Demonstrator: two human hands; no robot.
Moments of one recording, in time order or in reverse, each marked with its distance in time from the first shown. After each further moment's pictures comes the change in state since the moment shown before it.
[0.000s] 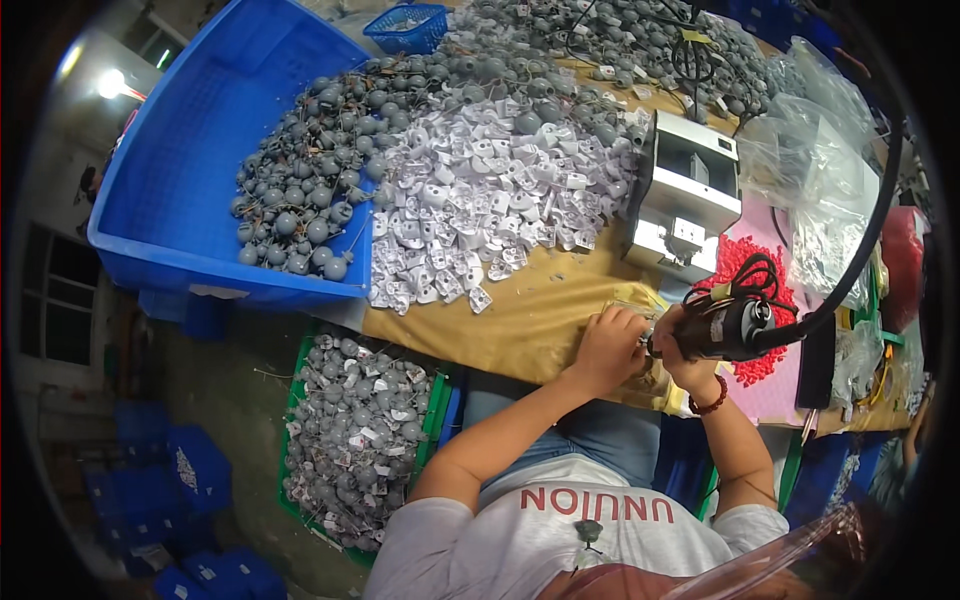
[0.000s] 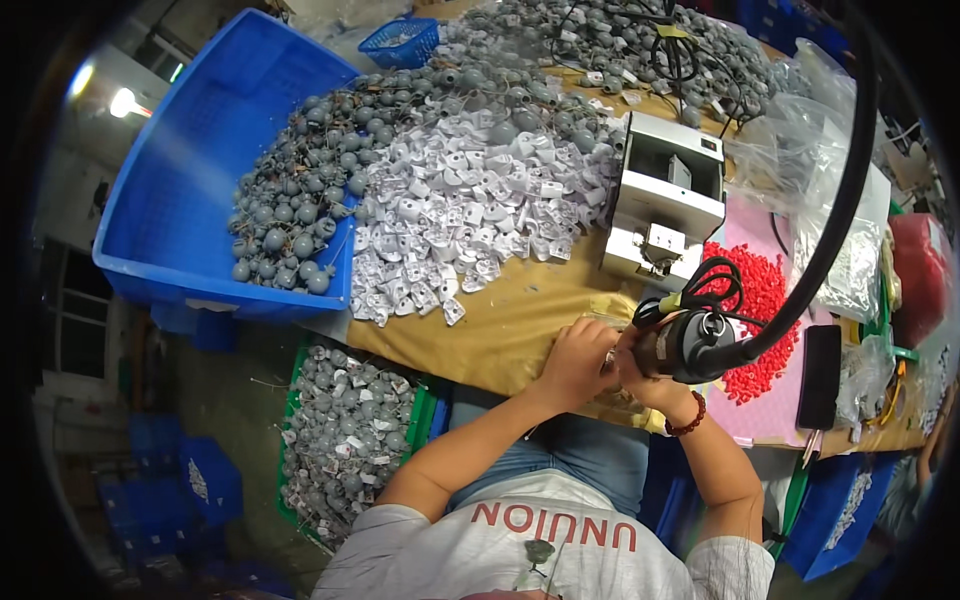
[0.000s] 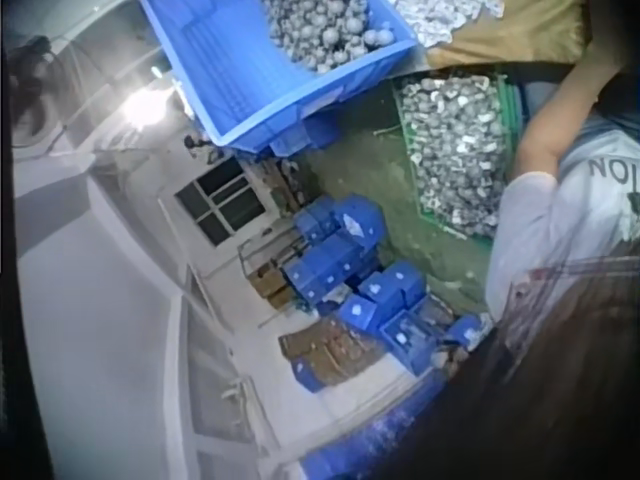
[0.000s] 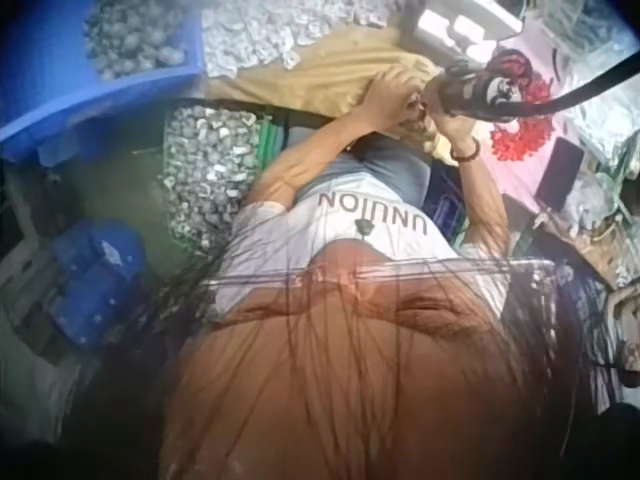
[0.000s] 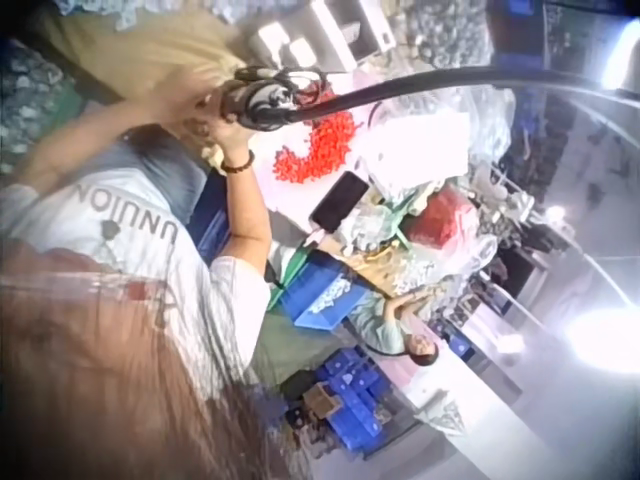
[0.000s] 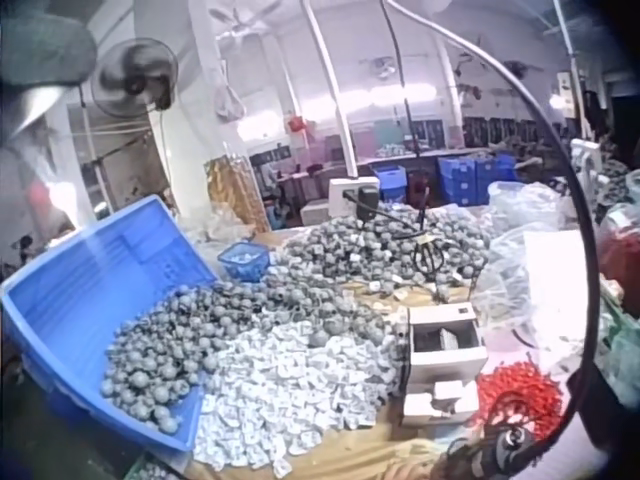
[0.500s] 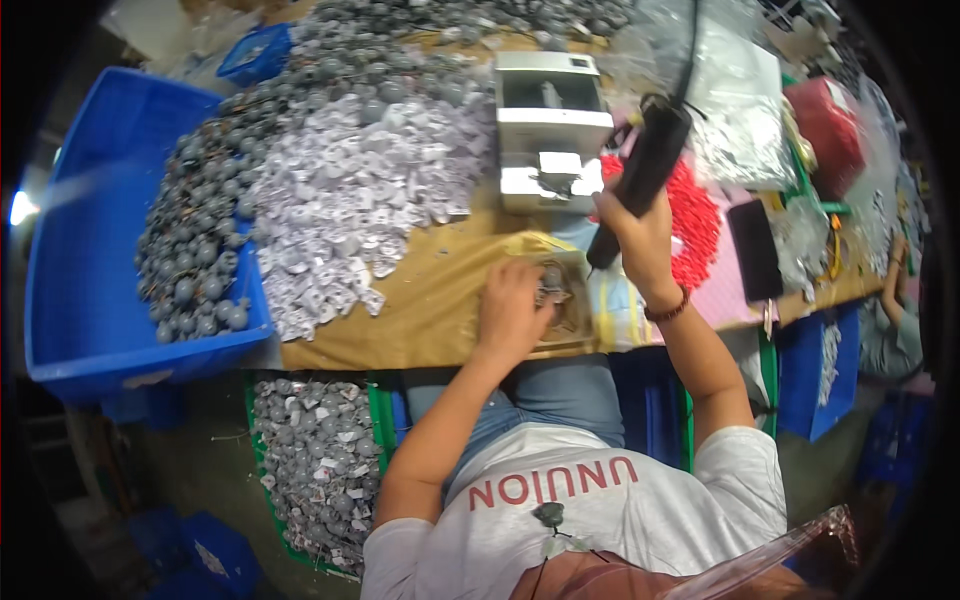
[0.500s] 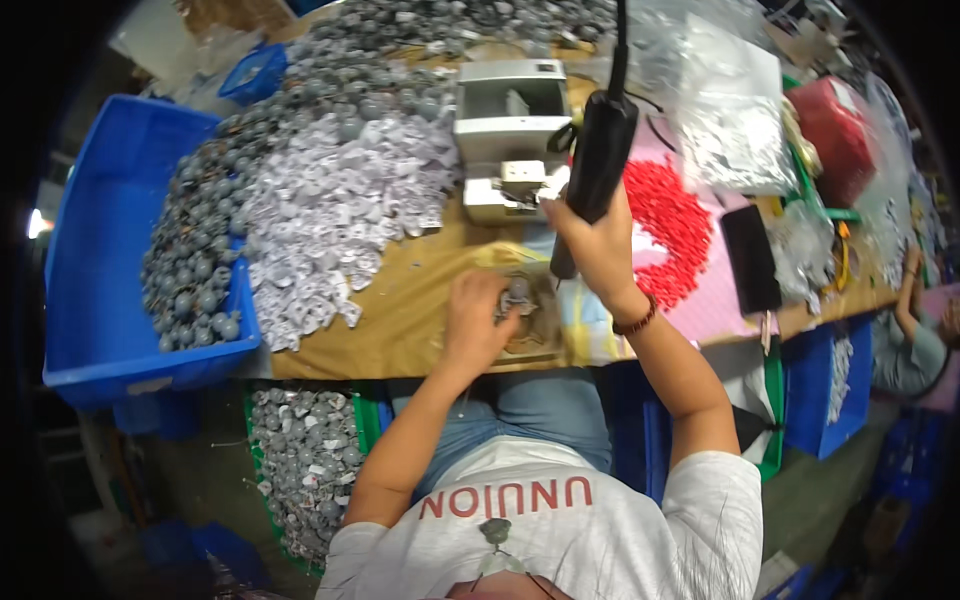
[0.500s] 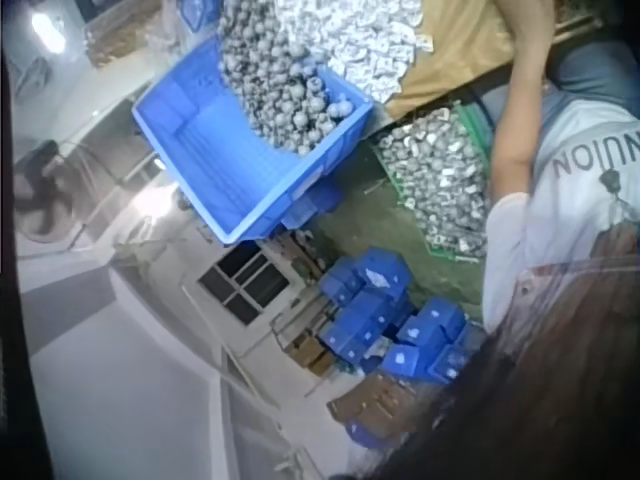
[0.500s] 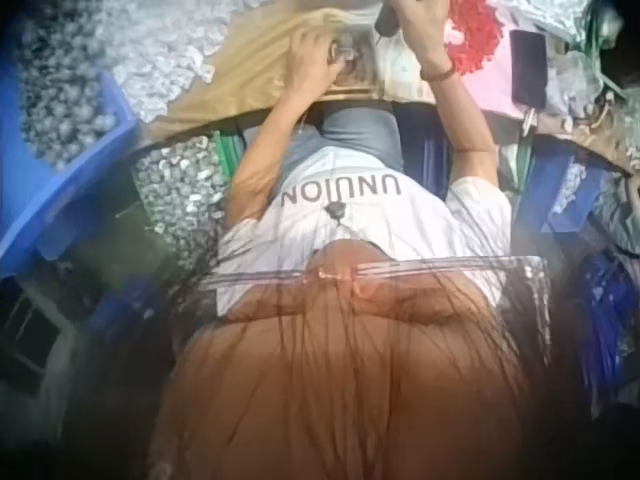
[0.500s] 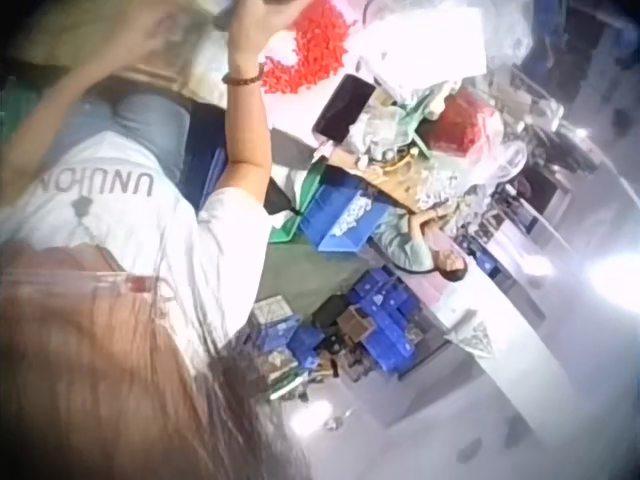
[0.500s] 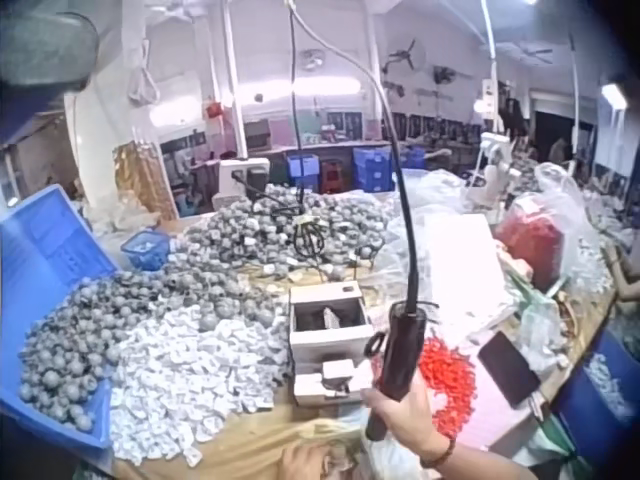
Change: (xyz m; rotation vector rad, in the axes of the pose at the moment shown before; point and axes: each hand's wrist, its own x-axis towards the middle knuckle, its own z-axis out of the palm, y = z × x) left_hand 0.000 0.008 -0.006 -0.012 0.007 0.011; right_hand 0.055 -0.037 -0.041 0.062 0.635 0.318
